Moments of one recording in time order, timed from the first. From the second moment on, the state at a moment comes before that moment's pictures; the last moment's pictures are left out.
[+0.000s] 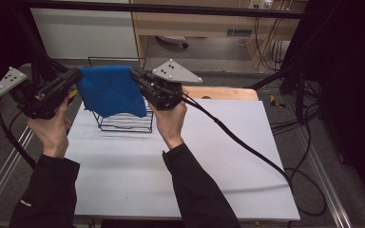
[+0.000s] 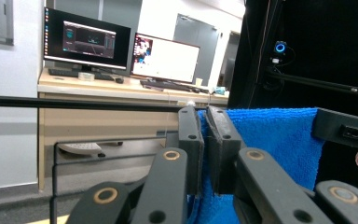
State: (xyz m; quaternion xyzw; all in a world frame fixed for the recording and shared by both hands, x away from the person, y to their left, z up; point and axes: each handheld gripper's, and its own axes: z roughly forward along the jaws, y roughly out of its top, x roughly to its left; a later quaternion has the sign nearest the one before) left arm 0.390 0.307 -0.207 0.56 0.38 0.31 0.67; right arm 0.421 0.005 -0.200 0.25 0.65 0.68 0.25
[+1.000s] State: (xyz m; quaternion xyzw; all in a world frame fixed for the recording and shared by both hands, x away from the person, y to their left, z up) left arm 0.439 0.321 -0.168 0.53 0.39 0.33 0.67; right arm 0.462 0.030 -0.155 0.24 0.64 0.67 0.28
